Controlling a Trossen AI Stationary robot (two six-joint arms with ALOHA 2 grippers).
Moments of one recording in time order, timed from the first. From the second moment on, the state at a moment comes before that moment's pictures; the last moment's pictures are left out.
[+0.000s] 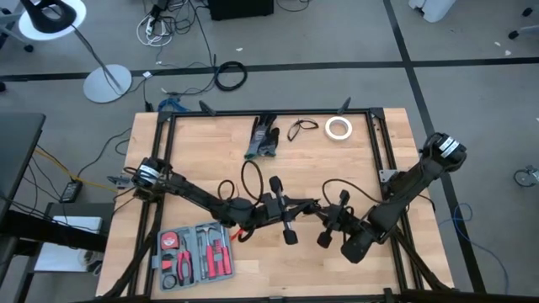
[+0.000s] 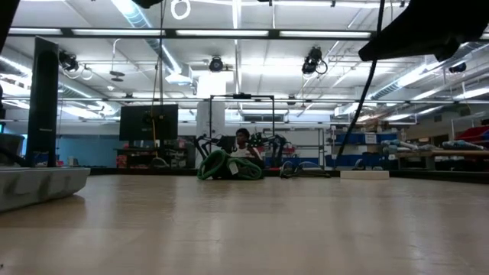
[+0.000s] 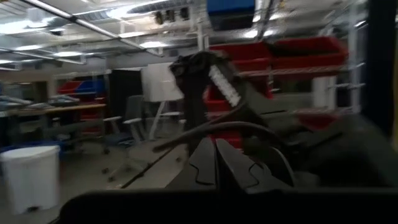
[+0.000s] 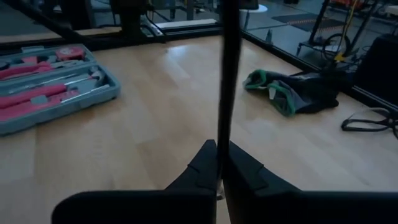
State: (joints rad) left arm -0.36 1.97 1.25 1.11 -0.57 0.23; right arm 0.77 1.49 0.81 -0.24 1.15 0.84
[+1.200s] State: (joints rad) left arm -0.23 1.97 1.01 1.23 -0.37 0.02; right arm 0.85 1.16 0.79 -0.64 0.86 0.92
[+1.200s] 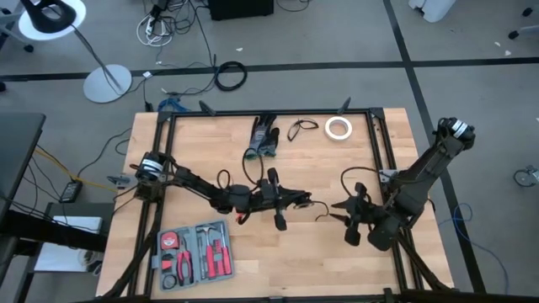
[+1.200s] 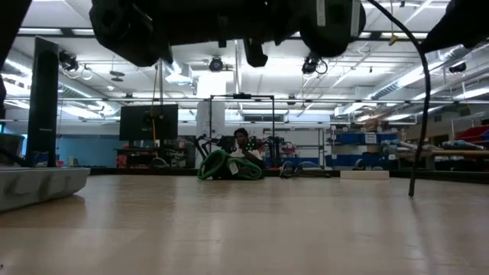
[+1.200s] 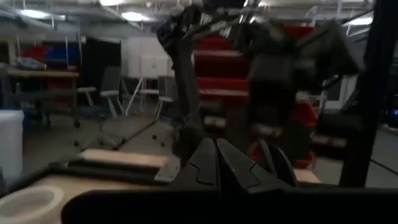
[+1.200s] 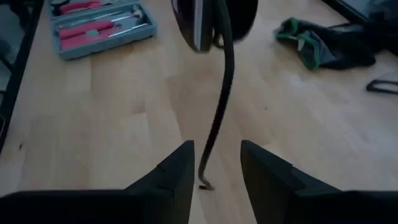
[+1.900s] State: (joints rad) left arm -0.24 1.97 1.01 1.21 -0.35 -0.01; right arm 0.86 1.13 0.84 -0.22 1.02 0.38
